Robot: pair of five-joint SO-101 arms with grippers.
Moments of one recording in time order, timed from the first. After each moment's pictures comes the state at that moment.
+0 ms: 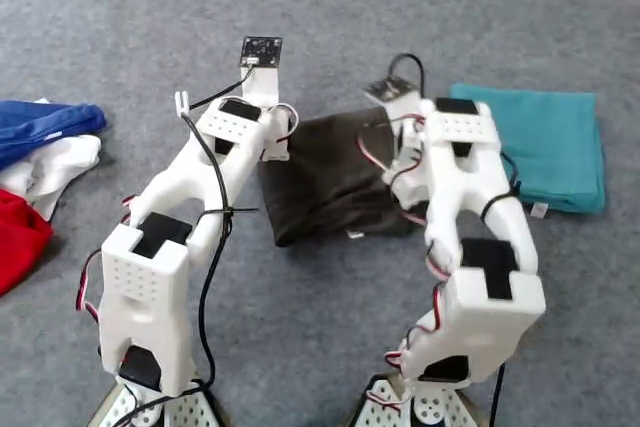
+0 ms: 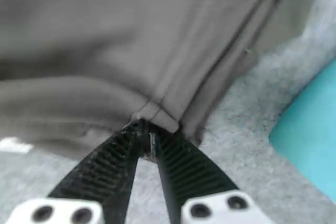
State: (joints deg) left arm 13.4 28.4 -0.4 45.1 13.1; right arm 6.0 16.2 14.9 71.2 32.2
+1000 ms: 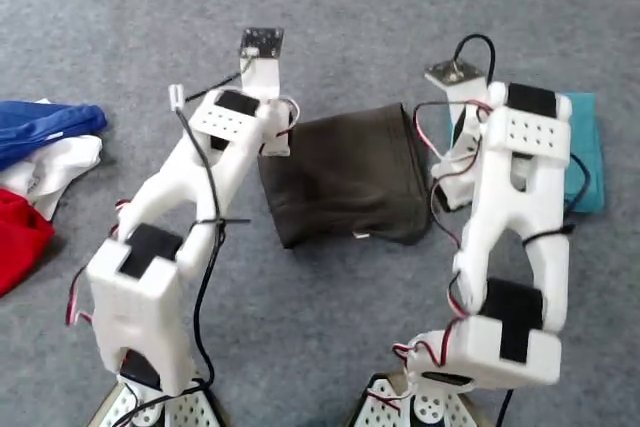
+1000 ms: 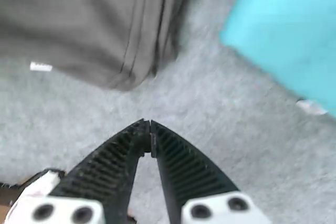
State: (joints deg) left arm 13.7 18.0 0.2 52.4 13.1; right arm 13.7 -1.8 10.2 93.3 32.7
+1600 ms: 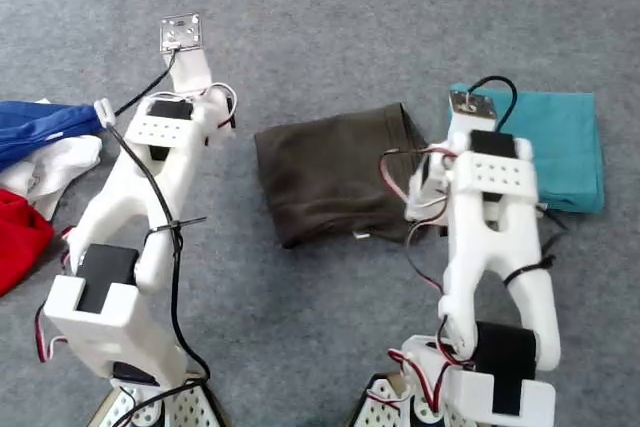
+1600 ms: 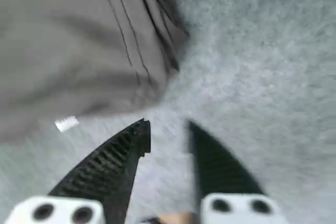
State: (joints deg) left arm 2.4 9.5 14.2 38.9 13.2; right arm 6.7 -12.7 32.7 78.1 -8.4
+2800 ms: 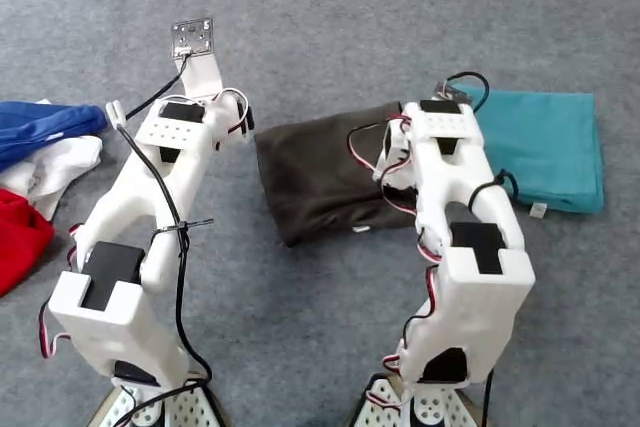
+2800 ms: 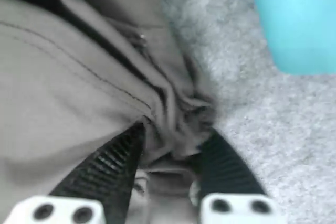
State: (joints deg) left arm 4.1 9.6 14.7 39.6 15.9; right arm 1.3 24.0 11.1 70.5 -28.0
